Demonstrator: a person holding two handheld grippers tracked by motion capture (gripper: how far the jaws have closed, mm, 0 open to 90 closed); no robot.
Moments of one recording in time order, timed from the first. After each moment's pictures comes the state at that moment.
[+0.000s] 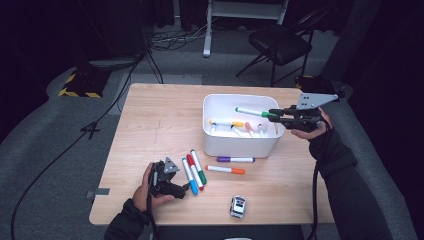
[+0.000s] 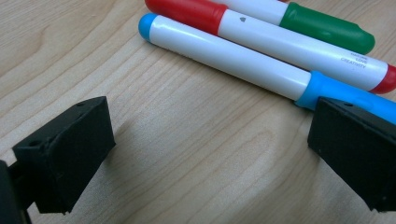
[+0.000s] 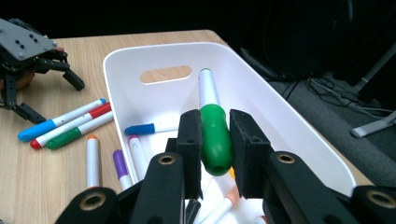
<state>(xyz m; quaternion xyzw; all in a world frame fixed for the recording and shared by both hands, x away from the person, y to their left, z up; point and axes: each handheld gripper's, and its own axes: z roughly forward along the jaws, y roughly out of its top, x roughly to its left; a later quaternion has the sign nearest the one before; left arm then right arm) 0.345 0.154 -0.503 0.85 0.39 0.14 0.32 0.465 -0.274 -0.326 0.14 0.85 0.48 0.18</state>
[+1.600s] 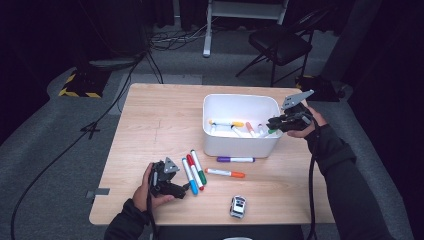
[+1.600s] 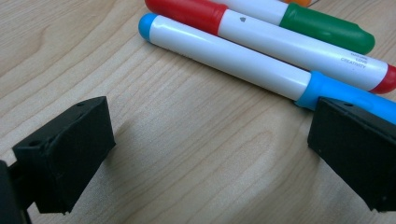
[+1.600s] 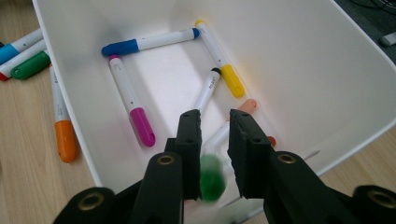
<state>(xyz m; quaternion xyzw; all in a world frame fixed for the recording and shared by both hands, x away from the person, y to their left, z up) 0.345 0.154 -0.503 0.85 0.39 0.14 0.32 0.498 -0.268 -0.354 0.19 0.92 0.33 0.13</state>
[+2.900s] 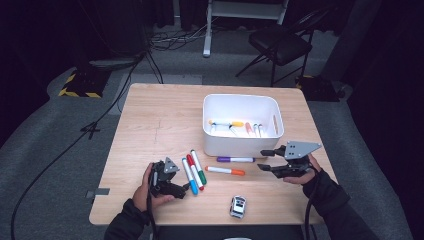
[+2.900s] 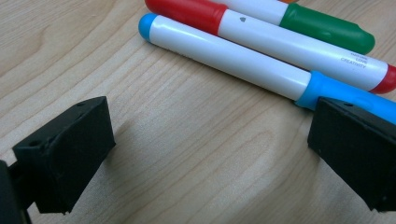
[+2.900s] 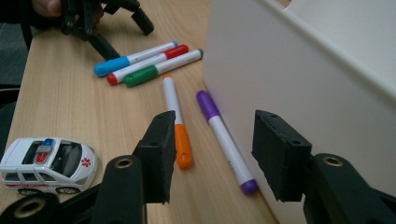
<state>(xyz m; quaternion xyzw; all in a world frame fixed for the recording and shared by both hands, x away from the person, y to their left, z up) 0.345 0.154 -0.503 0.85 0.39 0.14 0.32 0.387 -0.260 -0.425 0.11 0.87 0.47 0.13</state>
